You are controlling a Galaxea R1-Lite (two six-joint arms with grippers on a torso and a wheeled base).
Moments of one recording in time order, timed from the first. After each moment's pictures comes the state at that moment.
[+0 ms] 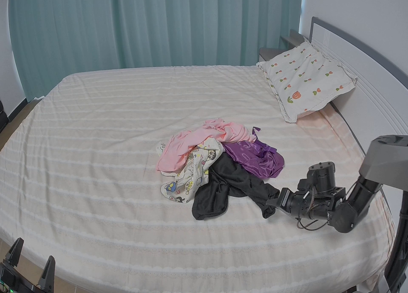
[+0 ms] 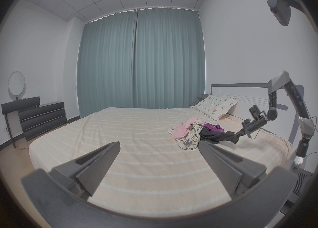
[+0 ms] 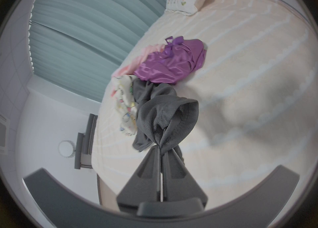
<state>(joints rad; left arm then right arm) 0.00 0.02 -0.02 0.00 -0.03 0.00 0.36 2.18 -0.60 -0.97 0.24 0.81</state>
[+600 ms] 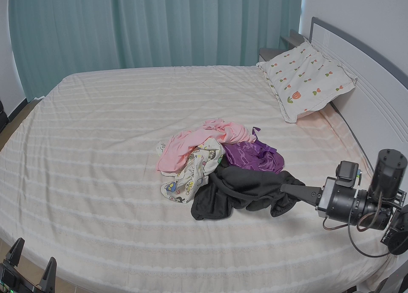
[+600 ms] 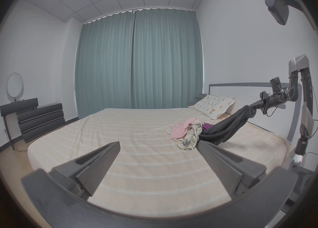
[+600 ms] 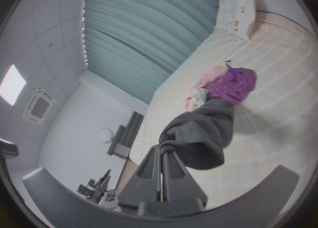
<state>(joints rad) 0.00 0.02 -0.02 0.00 -0.05 0.01 0.53 1.57 -0.30 -1.08 0.31 0.84</state>
